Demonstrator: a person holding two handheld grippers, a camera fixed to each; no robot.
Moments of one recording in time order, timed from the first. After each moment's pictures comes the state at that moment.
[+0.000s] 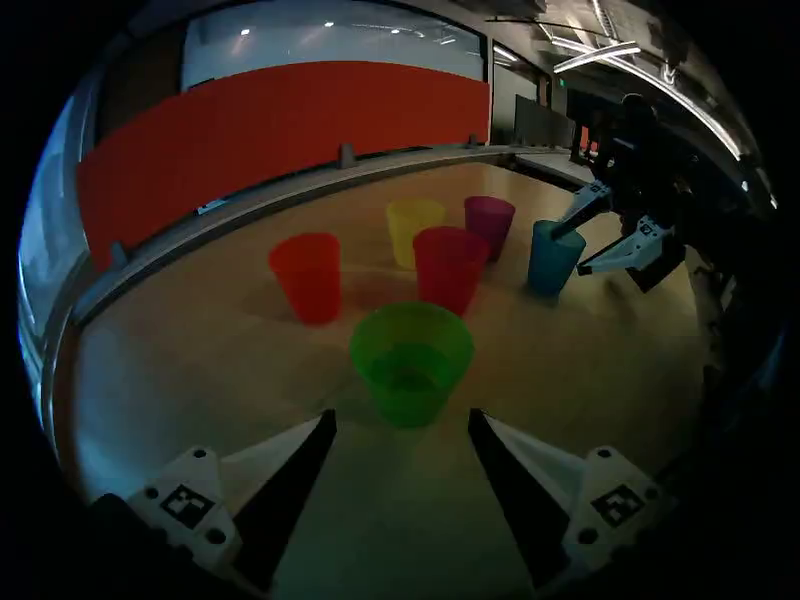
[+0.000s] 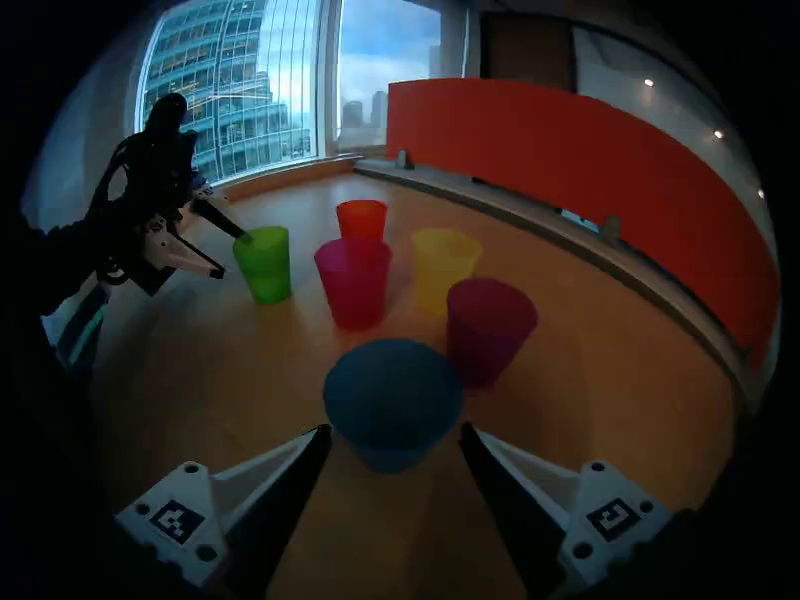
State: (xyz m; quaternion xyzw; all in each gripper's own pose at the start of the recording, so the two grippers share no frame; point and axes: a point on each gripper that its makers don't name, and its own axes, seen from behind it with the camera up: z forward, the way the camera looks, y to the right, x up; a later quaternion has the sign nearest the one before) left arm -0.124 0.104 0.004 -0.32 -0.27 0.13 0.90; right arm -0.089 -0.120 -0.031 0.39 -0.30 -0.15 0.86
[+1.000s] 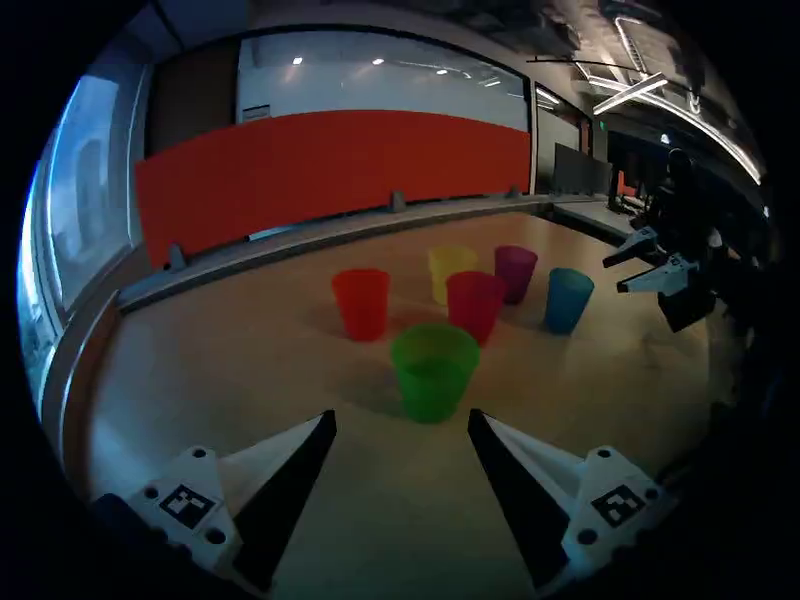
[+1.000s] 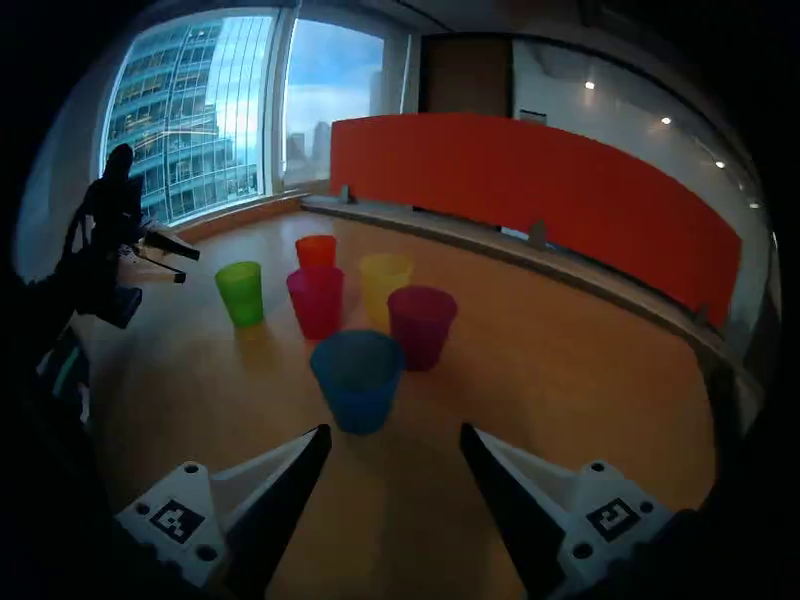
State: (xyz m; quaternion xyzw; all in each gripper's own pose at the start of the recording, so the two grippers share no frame) left arm -0.080 0.066 -0.024 -0.24 -0.20 0.08 0.95; right arm -0.049 -0.069 -0.060 0.29 -0.25 -0.10 0.92
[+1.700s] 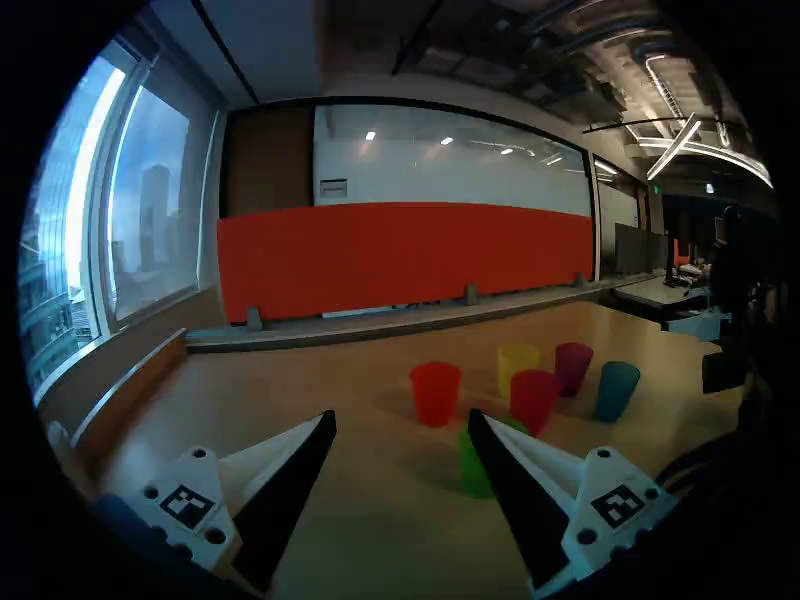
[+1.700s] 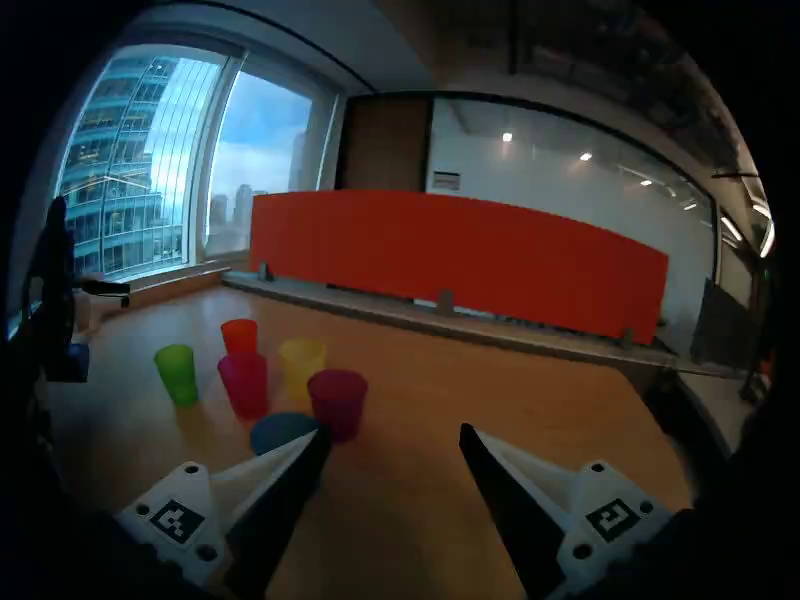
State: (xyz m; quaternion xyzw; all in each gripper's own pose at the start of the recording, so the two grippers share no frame) left arm -0.003 0.029 -0.010 -0.12 -0.05 0.04 0.99; right arm 0.017 -0.039 -0.029 0.15 -0.12 -0.07 0.98
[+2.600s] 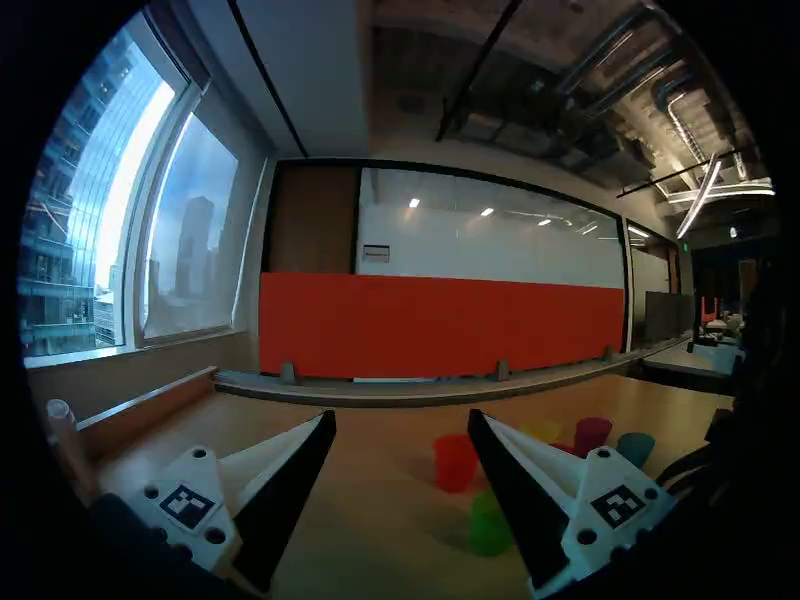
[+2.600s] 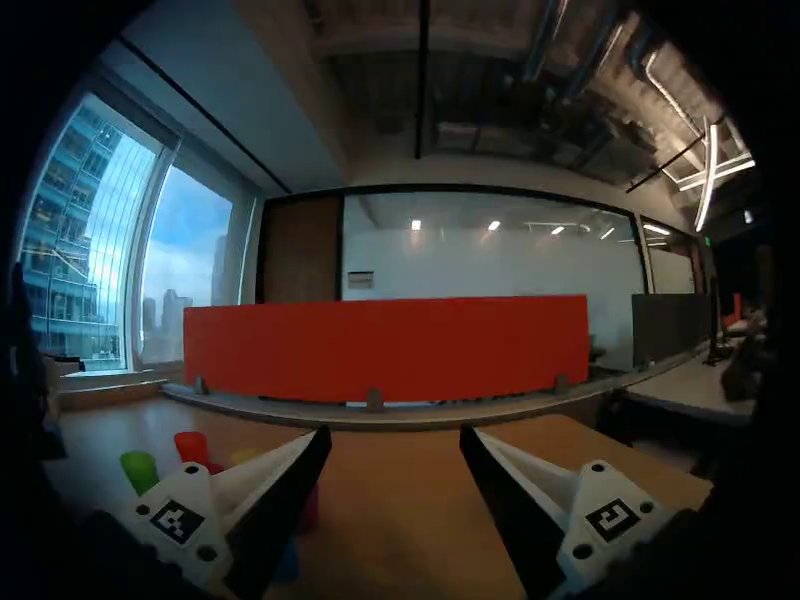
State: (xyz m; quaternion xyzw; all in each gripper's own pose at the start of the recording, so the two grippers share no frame) left arm 0.049 0.016 -0.015 -0.06 0.06 -0.02 1.00; right arm 0.089 -0.004 -0.020 0.02 0.05 0.01 1.00
